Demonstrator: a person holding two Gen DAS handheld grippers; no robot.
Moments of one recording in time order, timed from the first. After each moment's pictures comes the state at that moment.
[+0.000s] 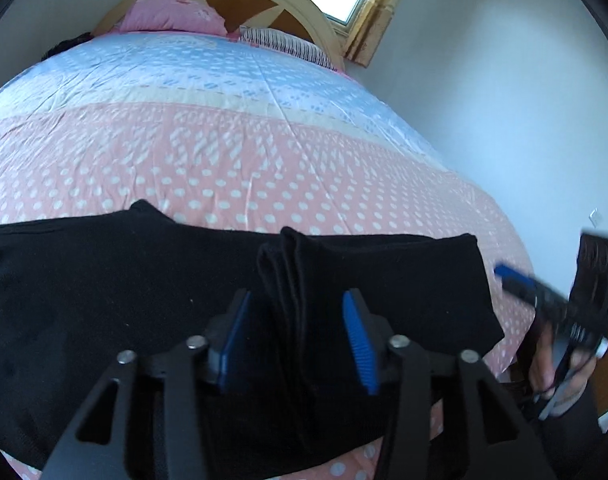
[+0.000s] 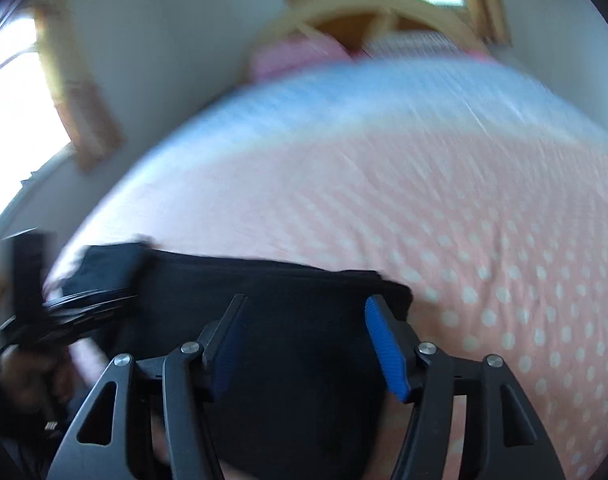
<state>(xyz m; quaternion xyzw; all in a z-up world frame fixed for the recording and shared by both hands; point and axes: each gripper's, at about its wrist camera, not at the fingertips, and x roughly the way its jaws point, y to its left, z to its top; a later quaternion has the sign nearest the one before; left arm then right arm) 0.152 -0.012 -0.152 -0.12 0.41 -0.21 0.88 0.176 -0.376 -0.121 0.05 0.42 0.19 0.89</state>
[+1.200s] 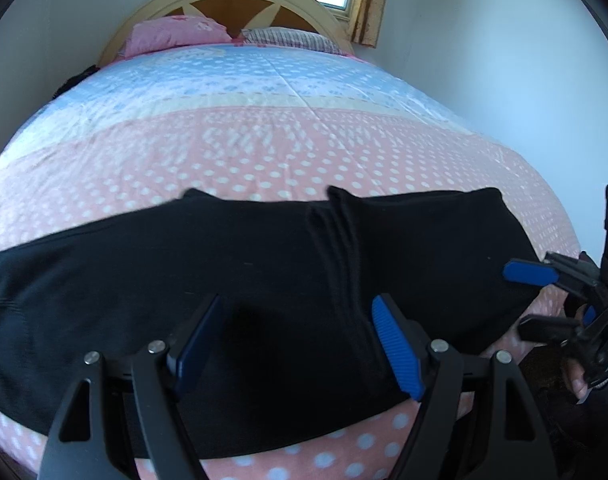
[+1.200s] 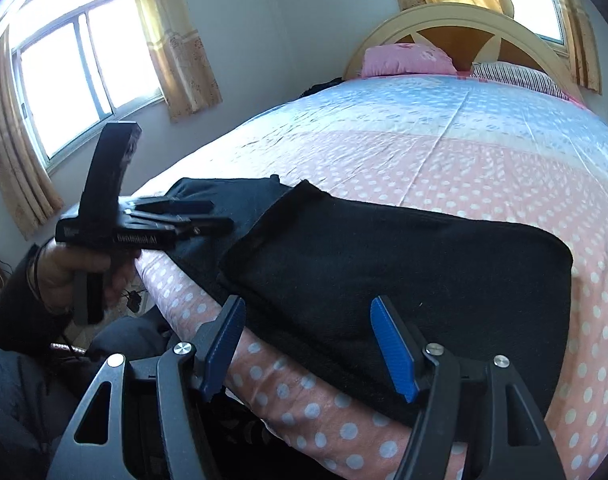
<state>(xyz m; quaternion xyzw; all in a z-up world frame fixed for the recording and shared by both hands) 0.130 -0.003 -0.152 -0.01 0.41 -0.15 0.90 0.080 -0.295 -0.115 -0.03 0.36 0.37 0.86</state>
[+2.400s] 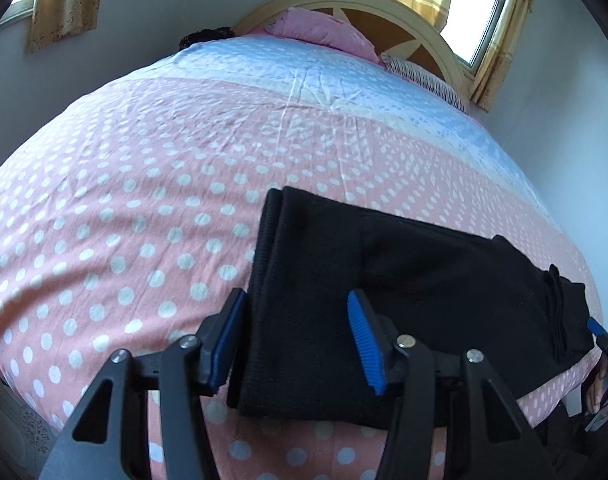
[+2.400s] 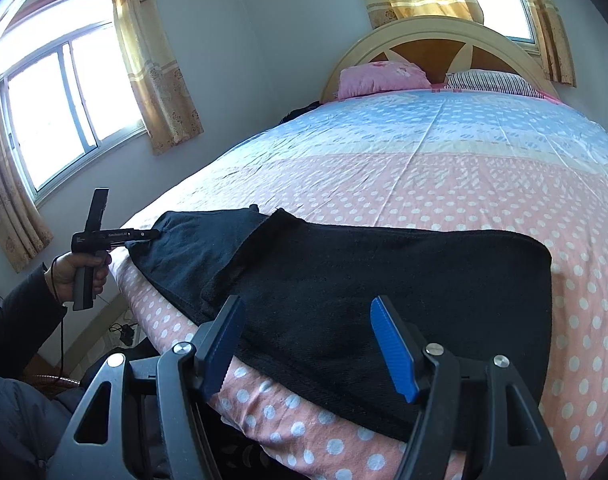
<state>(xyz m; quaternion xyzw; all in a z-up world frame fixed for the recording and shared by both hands) 0.117 0.256 -0.174 -0.14 0.41 0.00 0.90 0.084 -0.310 -0.109 0.02 0.32 0.33 0.88</state>
